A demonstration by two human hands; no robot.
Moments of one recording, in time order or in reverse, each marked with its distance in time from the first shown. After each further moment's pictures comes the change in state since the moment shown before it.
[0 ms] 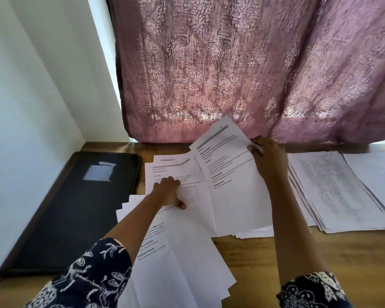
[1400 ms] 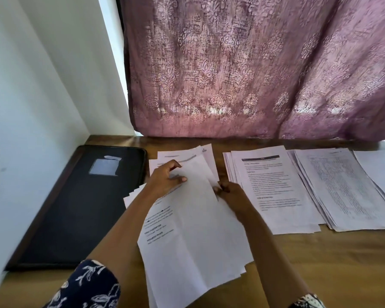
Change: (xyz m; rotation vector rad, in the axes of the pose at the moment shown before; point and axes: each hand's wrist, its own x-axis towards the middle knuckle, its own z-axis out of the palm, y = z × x) left_hand -0.041 -0.013 -0.043 -0.742 0.302 0.053; right_hand -0.082 -0.049 0.072 0.681 -0.682 0.534
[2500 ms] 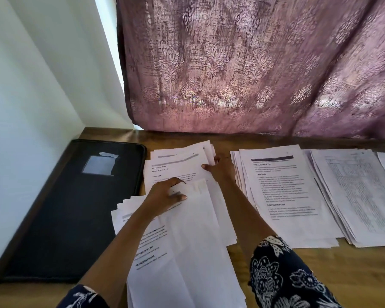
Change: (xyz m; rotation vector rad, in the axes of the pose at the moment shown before) left_hand 0.011 -0.054 0.027 0.042 -0.068 -0.045; right_hand 0.137 -0.008 0.035 -0.361 0.225 0.065
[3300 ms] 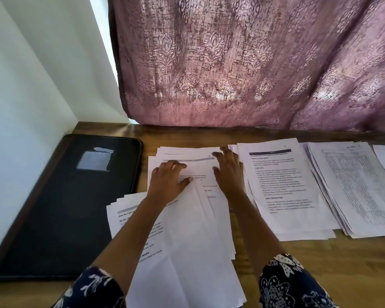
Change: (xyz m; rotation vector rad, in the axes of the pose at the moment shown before) left_hand 0.039 0.018 0.011 0.584 0.147 0.108; right_hand -0.013 0.034 -0.014 -0.446 0.268 -0.441
